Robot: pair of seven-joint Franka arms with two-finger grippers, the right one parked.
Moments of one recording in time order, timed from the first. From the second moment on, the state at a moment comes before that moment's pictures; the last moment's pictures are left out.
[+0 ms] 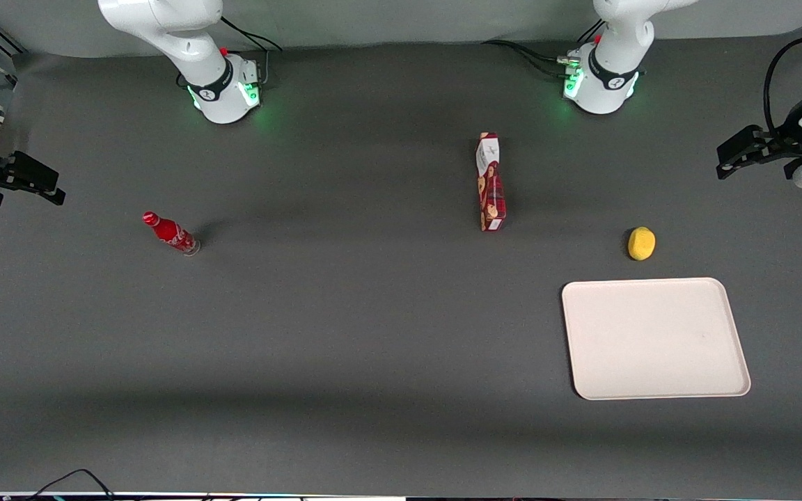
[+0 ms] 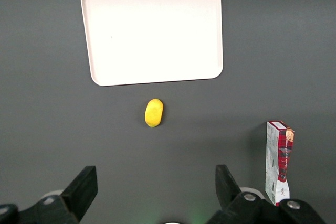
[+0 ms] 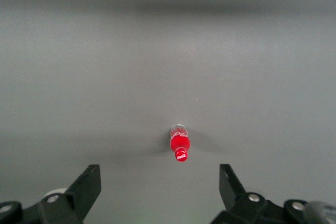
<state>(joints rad) 0.26 -0.10 -0.28 -1.67 -0.01 1.54 0.01</state>
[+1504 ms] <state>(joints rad) 0.23 -0.09 -0.78 -2.27 -0.25 2.04 -0.36</state>
